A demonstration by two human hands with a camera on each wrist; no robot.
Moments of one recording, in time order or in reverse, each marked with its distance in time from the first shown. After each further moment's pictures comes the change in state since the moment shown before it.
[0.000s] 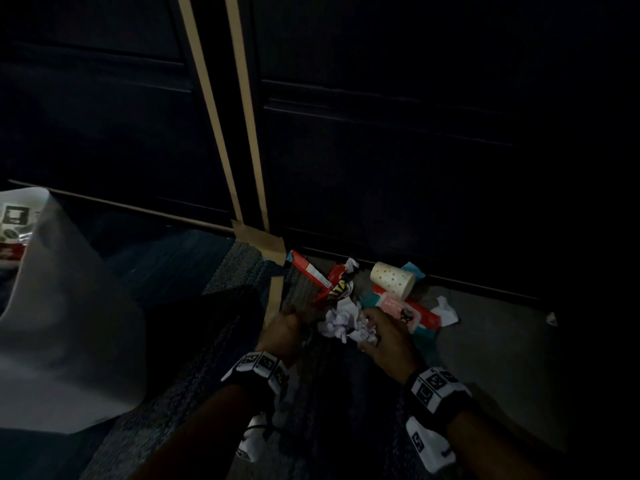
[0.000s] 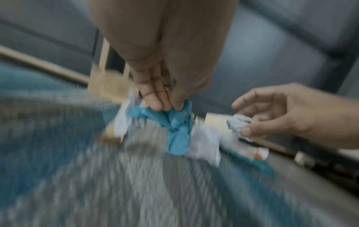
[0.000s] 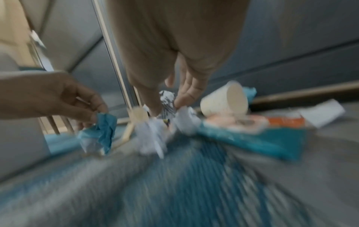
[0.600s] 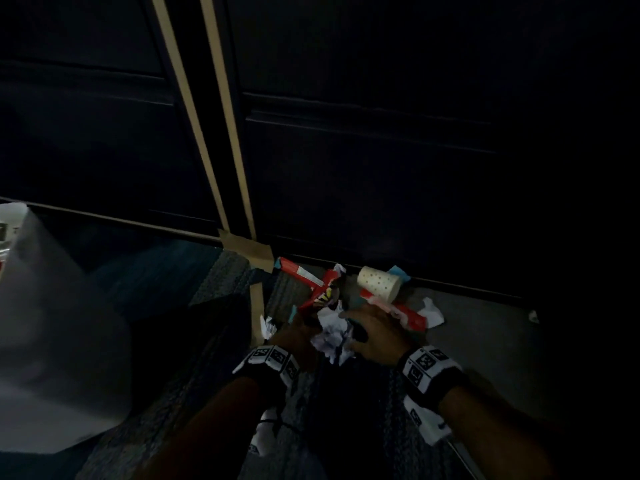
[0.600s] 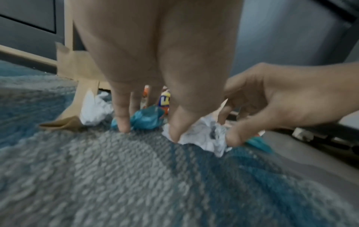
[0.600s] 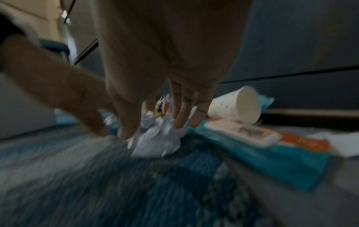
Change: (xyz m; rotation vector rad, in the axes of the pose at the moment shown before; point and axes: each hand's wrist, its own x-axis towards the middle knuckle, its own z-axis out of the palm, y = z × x) left_hand 0.020 0.035 0.005 0.220 -0.351 0.077; right_hand 0.016 -0.023 -0.037 -0.305 -0.261 -0.058
